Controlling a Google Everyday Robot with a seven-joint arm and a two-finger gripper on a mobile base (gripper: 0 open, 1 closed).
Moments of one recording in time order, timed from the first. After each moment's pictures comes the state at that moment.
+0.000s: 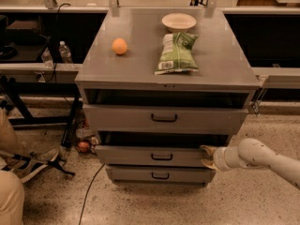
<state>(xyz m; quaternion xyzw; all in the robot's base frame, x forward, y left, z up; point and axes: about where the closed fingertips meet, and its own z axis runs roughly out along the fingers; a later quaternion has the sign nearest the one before) 0.579 -0.263 0.403 -0.73 0.62 0.01 0.30</state>
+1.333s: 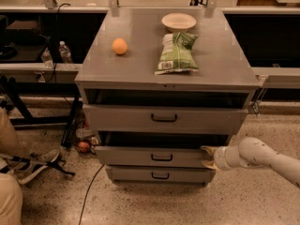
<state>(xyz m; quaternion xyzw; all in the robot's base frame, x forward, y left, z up) 0.579 -0.263 0.408 -0.73 0.62 0.01 0.30</state>
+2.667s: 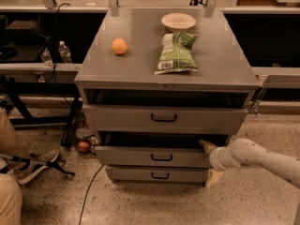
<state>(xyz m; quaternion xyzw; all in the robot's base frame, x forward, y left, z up) 0.582 -0.253 0.398 -0.73 0.62 -0.01 0.27</state>
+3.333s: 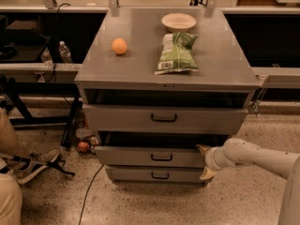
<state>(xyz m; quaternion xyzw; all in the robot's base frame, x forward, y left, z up) 0.581 -0.239 0.390 -0.74 0.62 -0.02 0.24</state>
